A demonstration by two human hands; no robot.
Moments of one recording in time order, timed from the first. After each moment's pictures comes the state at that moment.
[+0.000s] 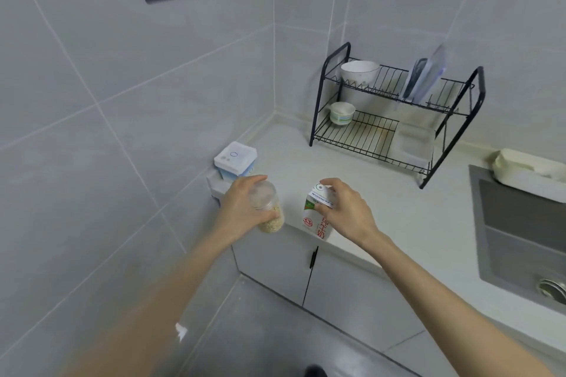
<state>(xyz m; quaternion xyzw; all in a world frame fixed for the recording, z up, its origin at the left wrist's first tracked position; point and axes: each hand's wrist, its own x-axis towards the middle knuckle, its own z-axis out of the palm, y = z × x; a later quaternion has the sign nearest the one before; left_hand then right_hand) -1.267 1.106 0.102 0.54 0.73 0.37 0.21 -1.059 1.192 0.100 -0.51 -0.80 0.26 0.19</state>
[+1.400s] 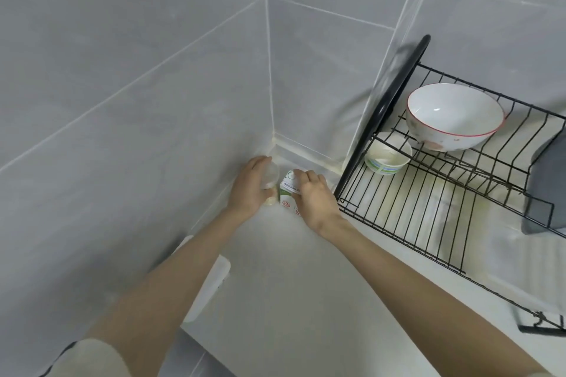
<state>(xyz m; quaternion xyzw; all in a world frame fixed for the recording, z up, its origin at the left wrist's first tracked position) -1.420 1.532 -0.022 0.53 0.78 0.29 0.18 -1.260 1.573 0.010 -0.45 -0.87 0.22 0.03</state>
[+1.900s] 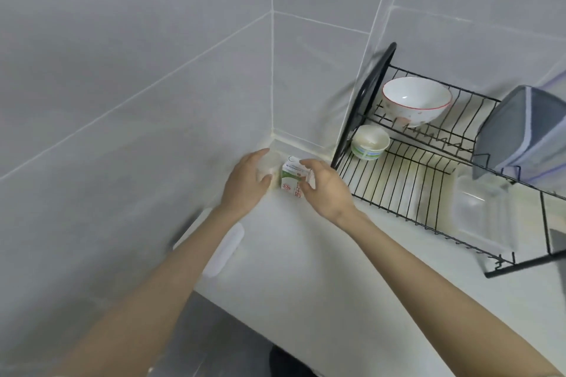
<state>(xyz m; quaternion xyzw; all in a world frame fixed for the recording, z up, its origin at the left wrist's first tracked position) -1.401 1.450 0.038 0.56 0.74 0.35 0.14 -1.224 1.502 0.060 -0.47 -0.83 0.25 0.17</state>
